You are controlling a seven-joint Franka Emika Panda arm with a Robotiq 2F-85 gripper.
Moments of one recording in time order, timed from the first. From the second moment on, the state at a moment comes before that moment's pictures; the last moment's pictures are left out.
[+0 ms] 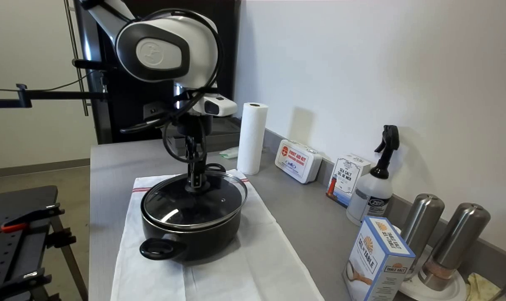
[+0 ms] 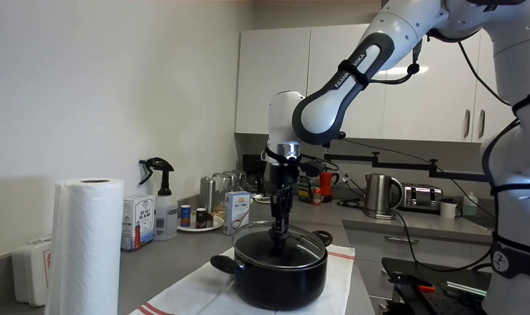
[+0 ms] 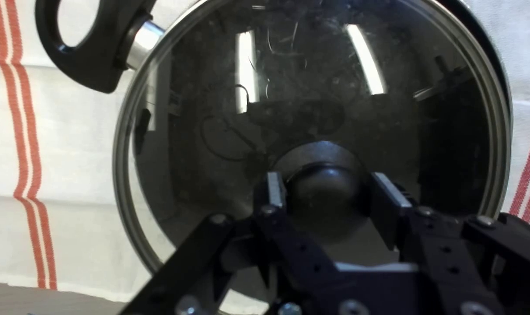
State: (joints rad) arm -0.06 0.14 -0.06 -2.35 -0.11 2.48 0.10
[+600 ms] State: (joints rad) arm -0.05 0.13 -0.06 -2.36 -0.10 2.48 0.10
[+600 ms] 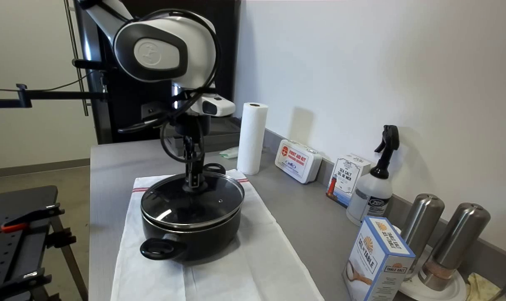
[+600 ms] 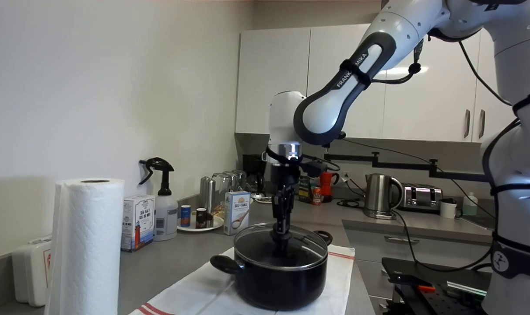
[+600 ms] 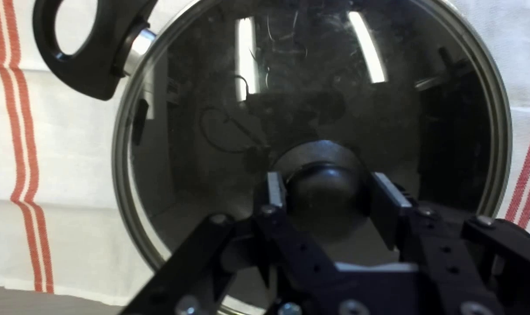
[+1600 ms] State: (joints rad) arm -0.05 0.11 -0.04 -2.39 -0.03 2.50 0.10
